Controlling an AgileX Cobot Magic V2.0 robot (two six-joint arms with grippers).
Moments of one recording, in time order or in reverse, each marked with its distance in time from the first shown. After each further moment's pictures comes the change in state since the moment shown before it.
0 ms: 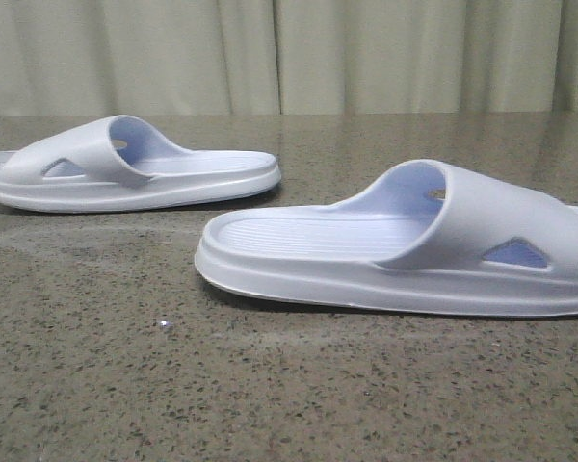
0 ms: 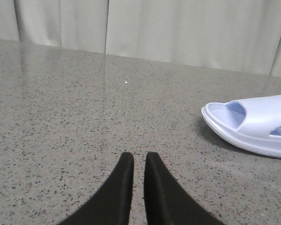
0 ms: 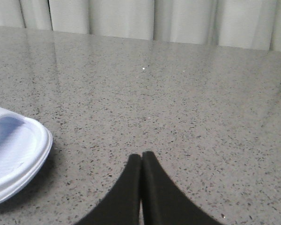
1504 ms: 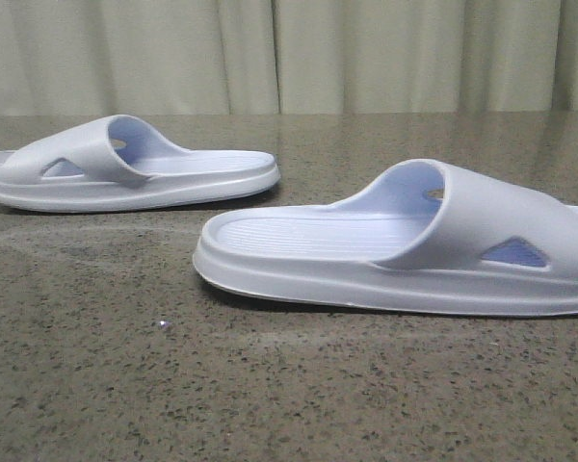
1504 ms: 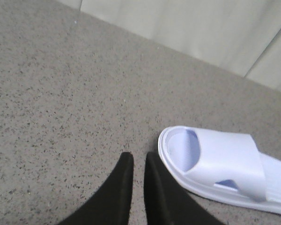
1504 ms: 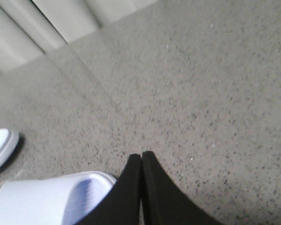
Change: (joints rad) left arm 0.000 0.598 -0.512 -0.243 0.237 0.002; right arm 0.000 0.410 -0.346 0.378 0.193 0.146
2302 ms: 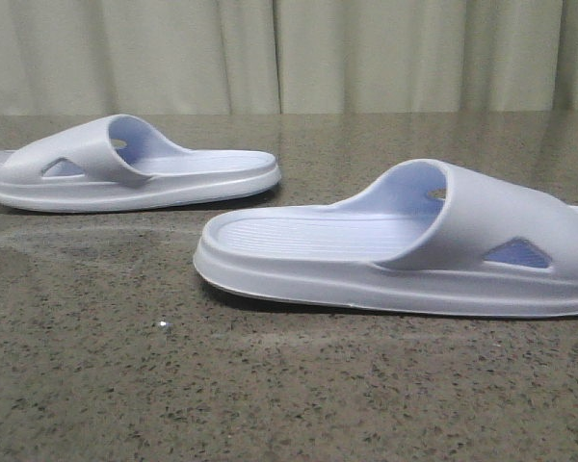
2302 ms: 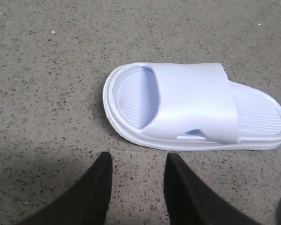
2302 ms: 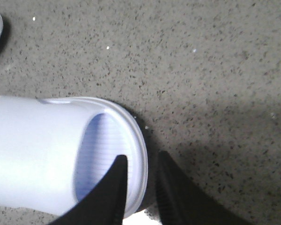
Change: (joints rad) left arm 0.000 0.340 -0.136 -0.461 0.209 0.530; right arm 0.000 0.360 -0.328 -0.020 0.482 -0.172
